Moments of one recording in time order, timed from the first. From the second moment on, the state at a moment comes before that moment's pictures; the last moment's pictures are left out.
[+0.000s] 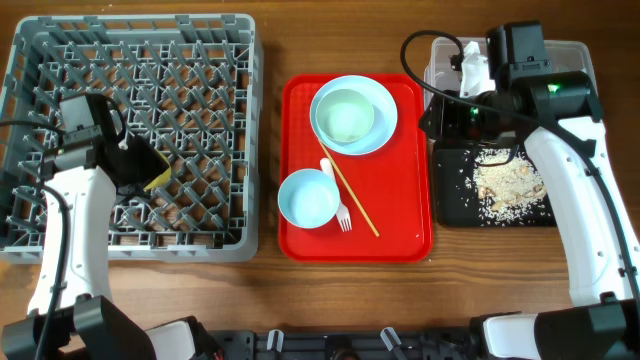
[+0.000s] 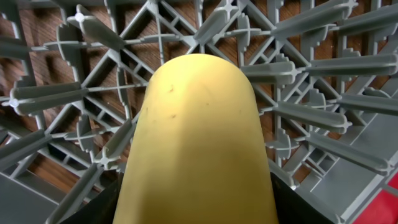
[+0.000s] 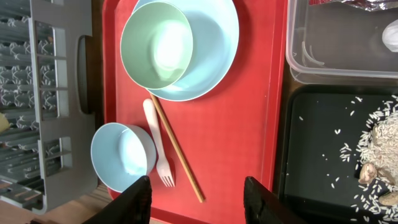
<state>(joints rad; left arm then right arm) 0.28 1.46 1.10 -0.88 0.03 -0.42 0.12 1.55 1.54 -1.17 -0.30 0.20</state>
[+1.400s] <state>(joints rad) -0.60 1.62 1.20 -0.82 0.11 -0.42 0.00 1.55 1.54 -1.23 -0.25 0.32</state>
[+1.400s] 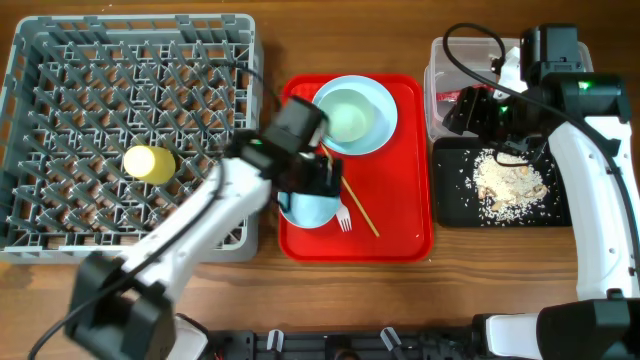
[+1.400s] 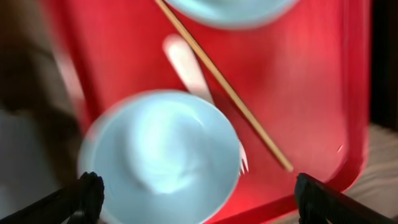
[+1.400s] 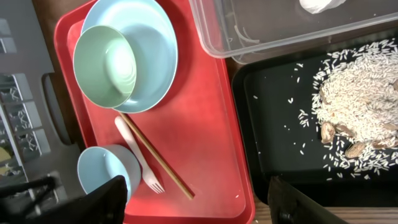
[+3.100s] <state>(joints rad) 0.21 1.67 1.43 -0.90 0.89 0.03 0.00 1.55 1.54 -1.24 -0.25 0.32</state>
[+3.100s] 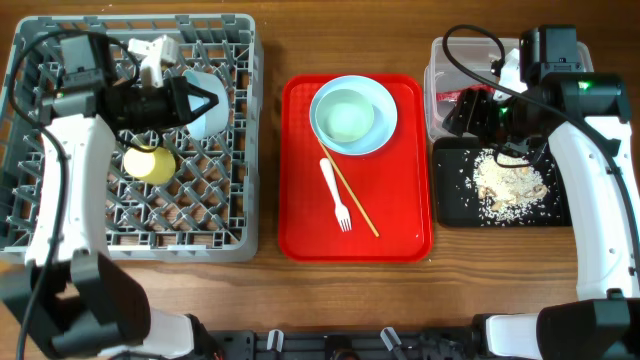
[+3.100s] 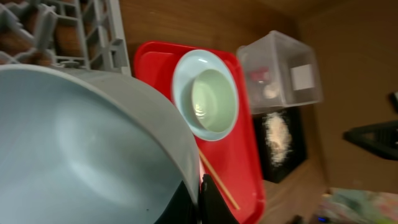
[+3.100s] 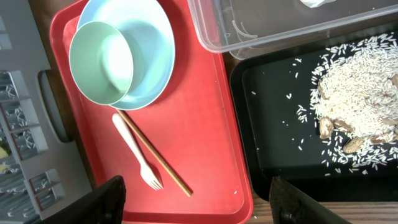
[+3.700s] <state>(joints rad) 0.29 1.87 1.43 -0.87 1.21 0.06 0.00 1.55 1.54 -1.24 -0.25 0.31</state>
